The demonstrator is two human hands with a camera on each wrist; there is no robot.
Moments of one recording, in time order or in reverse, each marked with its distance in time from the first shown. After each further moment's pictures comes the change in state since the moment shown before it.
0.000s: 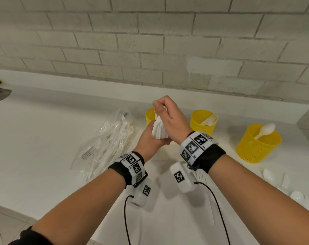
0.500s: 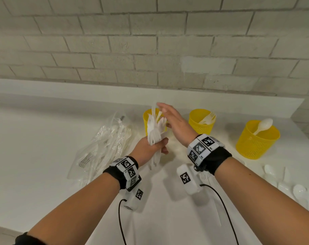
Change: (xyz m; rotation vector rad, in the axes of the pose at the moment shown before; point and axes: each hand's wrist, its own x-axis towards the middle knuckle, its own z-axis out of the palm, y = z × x) left_hand -0.001 -0.017 -0.015 0.047 -0.141 -0.221; right_hand -0.007 0.030 -0.009 0.095 -0.089 0.298
